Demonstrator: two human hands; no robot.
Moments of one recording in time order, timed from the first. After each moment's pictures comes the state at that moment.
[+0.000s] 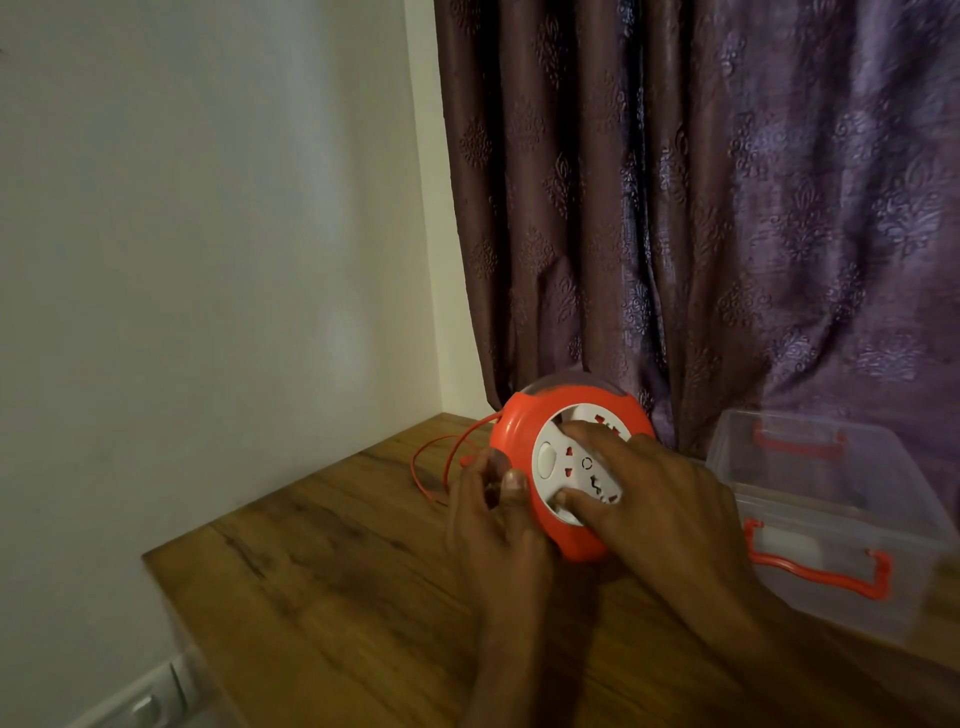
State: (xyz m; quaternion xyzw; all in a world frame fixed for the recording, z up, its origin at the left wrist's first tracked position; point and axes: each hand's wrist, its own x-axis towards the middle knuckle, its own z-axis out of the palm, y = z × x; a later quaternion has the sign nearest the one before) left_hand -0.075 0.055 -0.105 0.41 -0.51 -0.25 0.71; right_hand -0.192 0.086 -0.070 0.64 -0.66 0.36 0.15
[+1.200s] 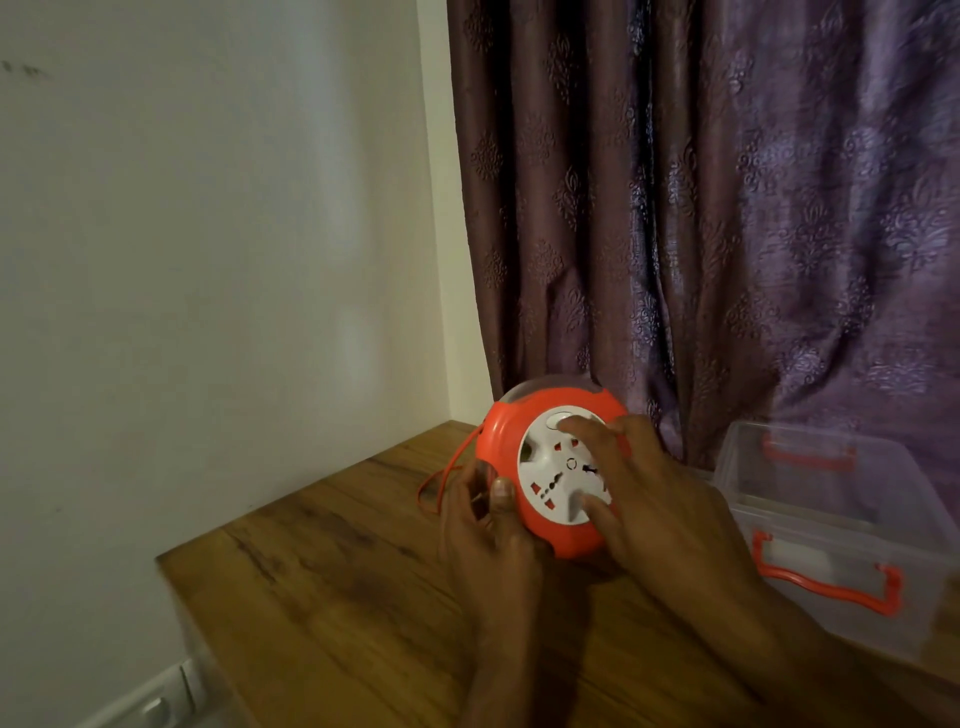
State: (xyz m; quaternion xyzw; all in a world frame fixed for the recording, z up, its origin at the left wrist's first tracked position) left_hand -0.066 0.054 -0.102 0.39 -0.47 -0.26 0.74; right_hand -0.188 0.090 -0.062 0.70 -0.61 0.31 0.17
